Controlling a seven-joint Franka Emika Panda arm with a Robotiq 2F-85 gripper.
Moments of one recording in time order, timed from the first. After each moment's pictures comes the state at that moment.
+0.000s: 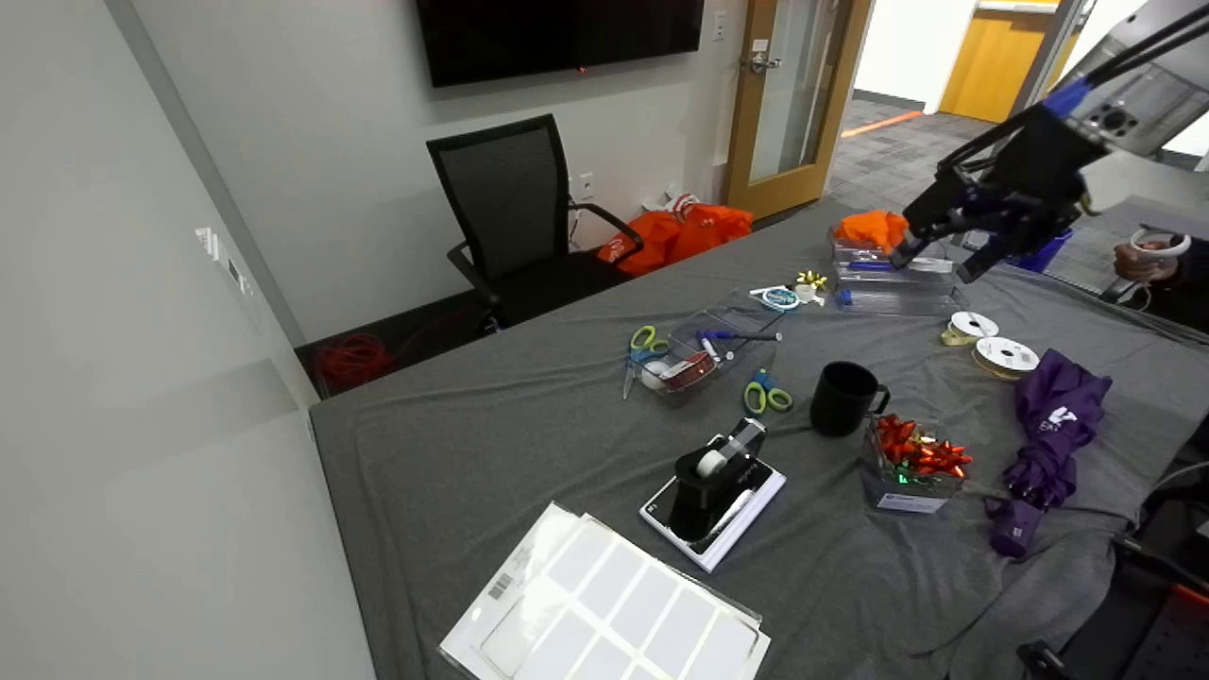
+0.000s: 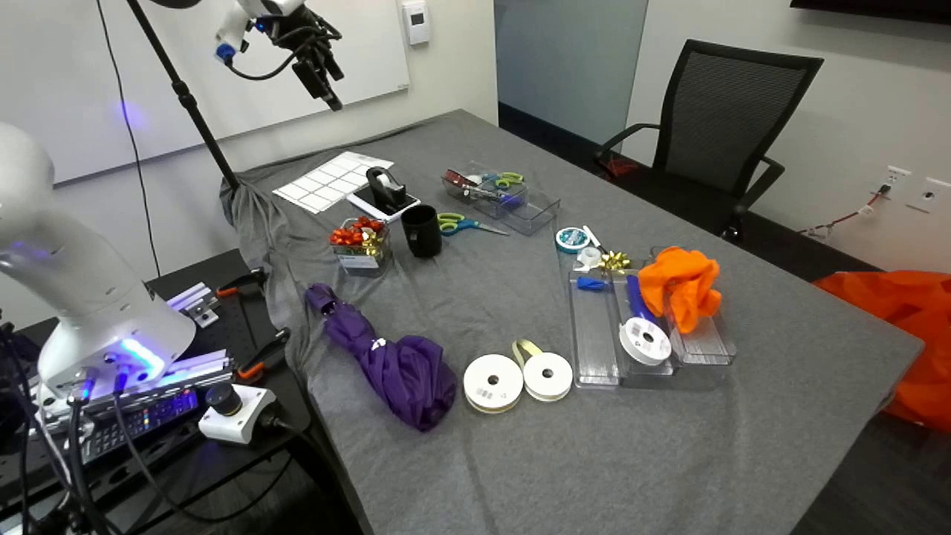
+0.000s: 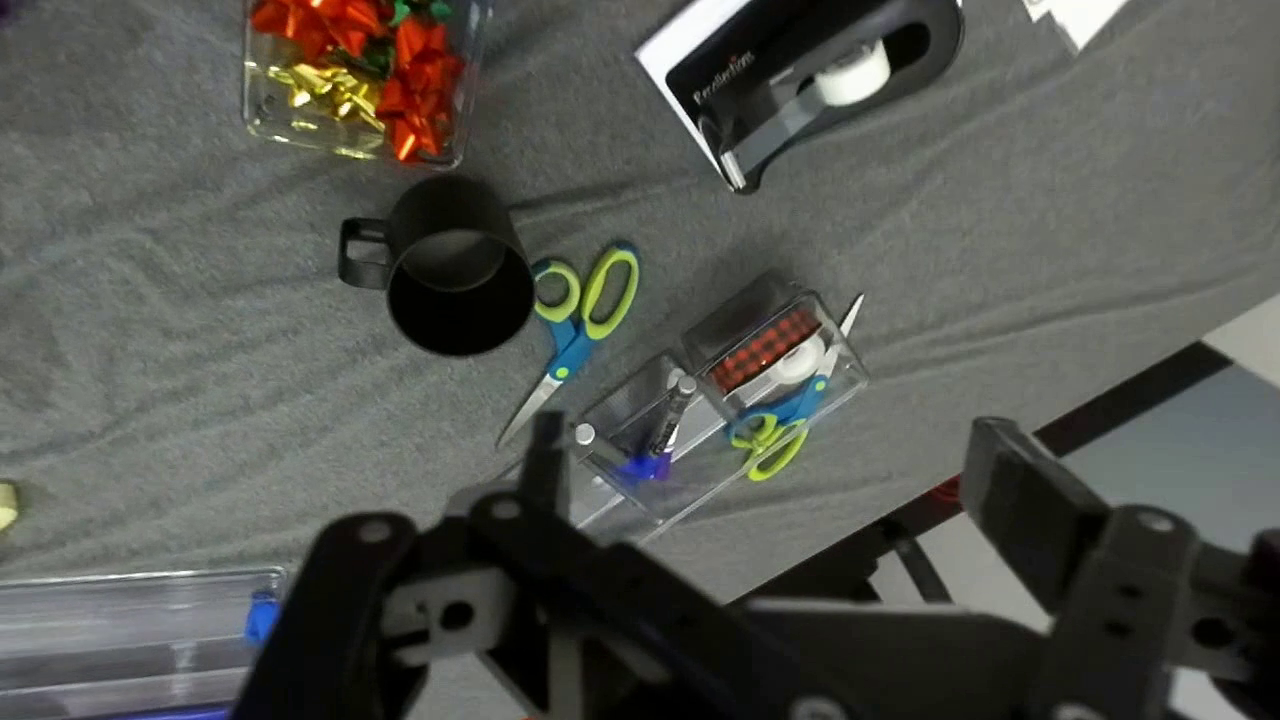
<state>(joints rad) 0.03 -0.48 0.10 -2.59 0.19 2.52 0.49</state>
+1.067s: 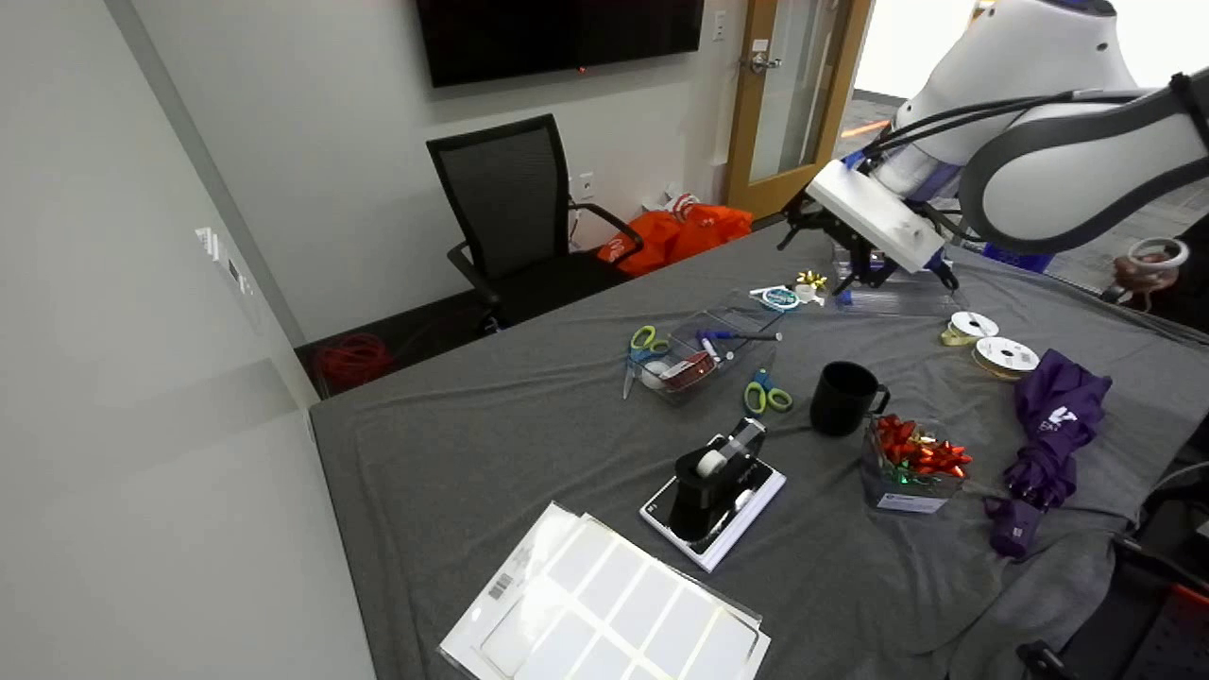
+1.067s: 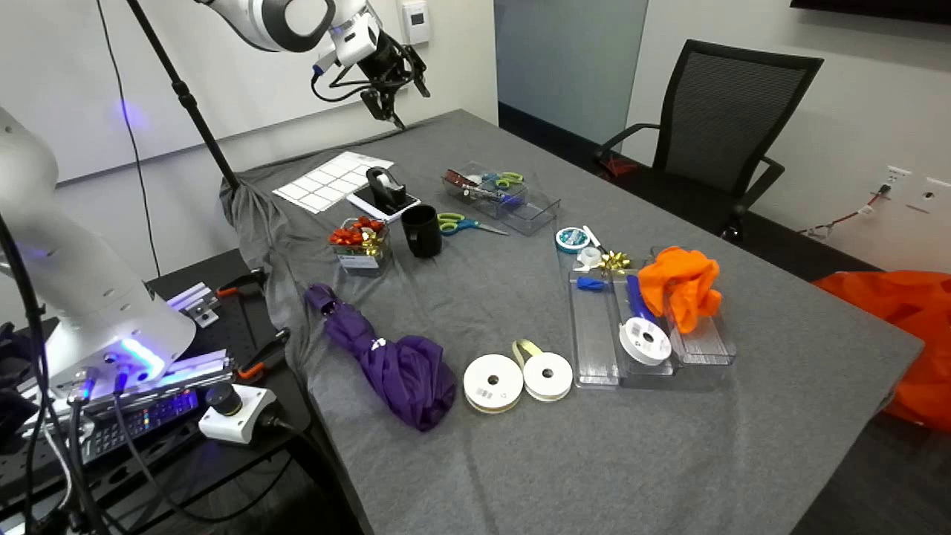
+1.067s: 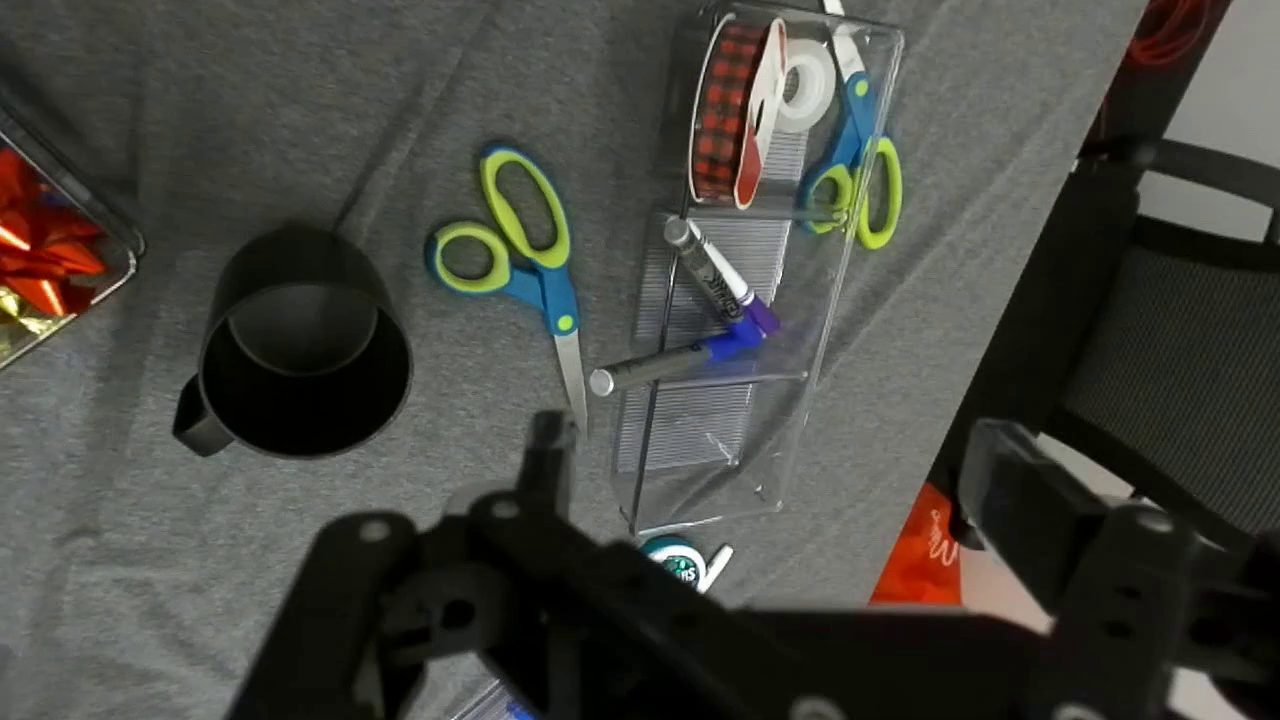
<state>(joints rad) -0.04 0.02 0.14 -2.31 -0.14 2.80 1.51</state>
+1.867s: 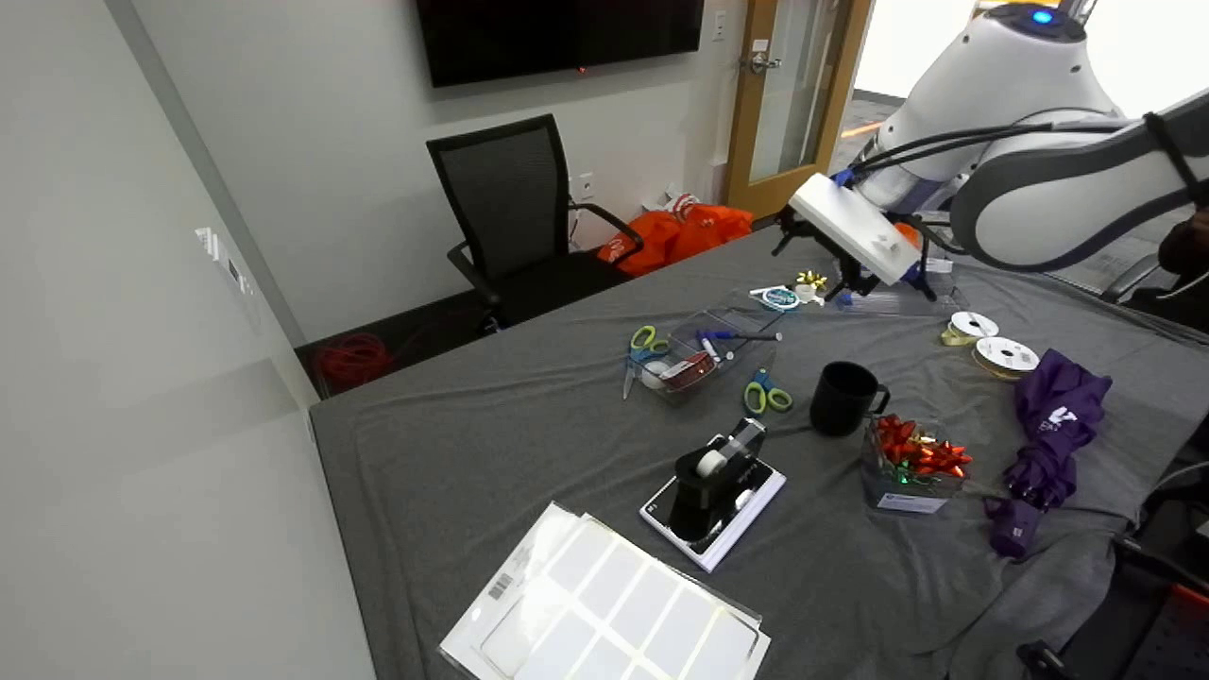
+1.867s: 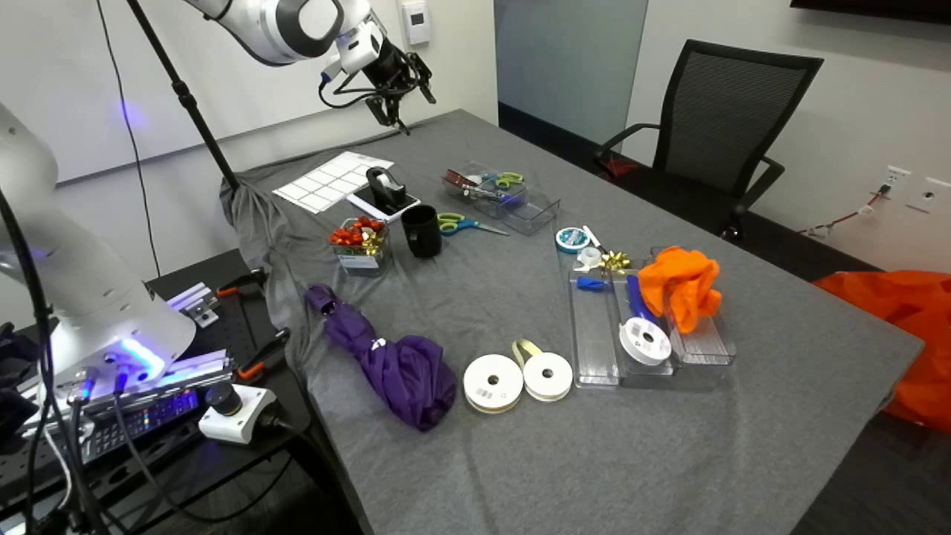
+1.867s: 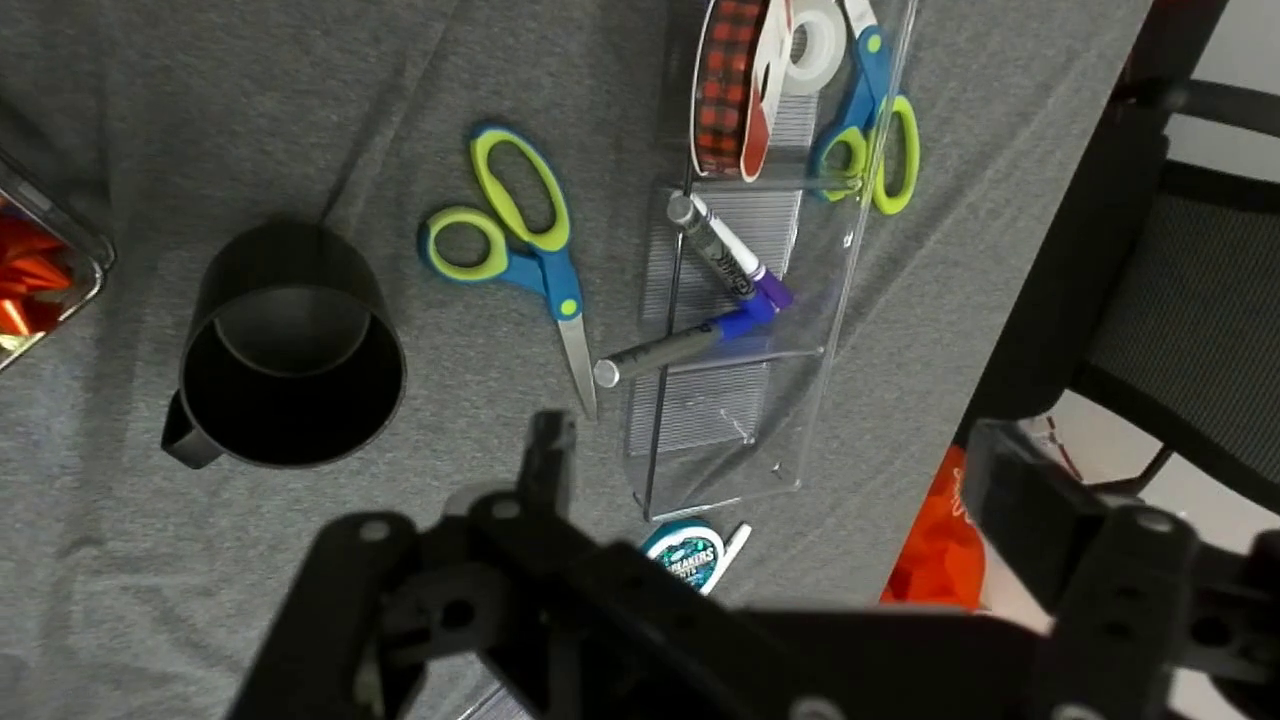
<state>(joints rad) -0.04 0.07 0.14 -2.28 -0.32 2.81 1.71</state>
